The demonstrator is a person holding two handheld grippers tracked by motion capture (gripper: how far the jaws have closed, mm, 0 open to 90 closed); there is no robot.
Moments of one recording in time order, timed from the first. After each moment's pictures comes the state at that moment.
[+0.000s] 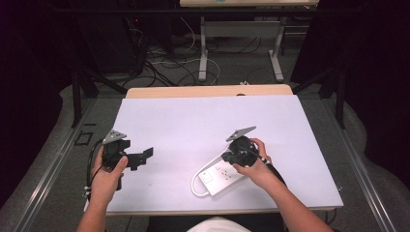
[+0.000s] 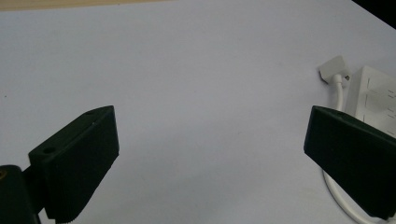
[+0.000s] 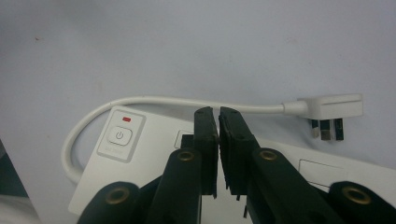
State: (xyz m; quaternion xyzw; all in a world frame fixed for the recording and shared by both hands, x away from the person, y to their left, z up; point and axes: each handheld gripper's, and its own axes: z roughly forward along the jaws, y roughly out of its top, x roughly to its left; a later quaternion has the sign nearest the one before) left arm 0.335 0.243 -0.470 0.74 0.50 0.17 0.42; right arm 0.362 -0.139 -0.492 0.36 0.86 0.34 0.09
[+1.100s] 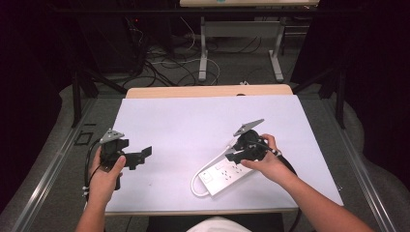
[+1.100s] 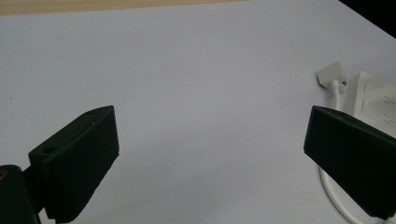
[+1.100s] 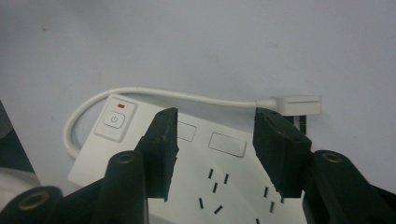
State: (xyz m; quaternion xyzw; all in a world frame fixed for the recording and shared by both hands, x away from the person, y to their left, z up) left arm 0.334 0.248 -0.465 0.74 0.50 0.17 0.42; right arm 0.366 -0.162 -0.468 0.35 0.87 0.33 0.09
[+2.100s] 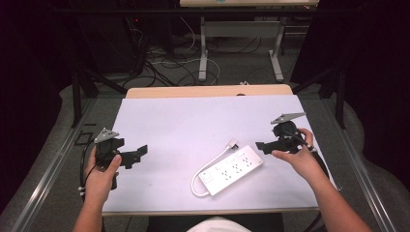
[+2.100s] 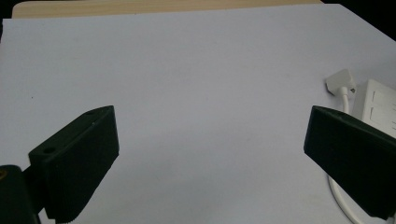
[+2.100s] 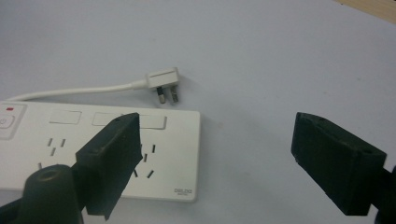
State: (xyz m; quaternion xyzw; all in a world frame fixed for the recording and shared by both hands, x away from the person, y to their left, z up) left arm 0.333 0.258 -0.462 0.72 0.51 0.18 0.43; right arm 0.375 -0.254 -0.453 0.44 0.81 0.34 0.18
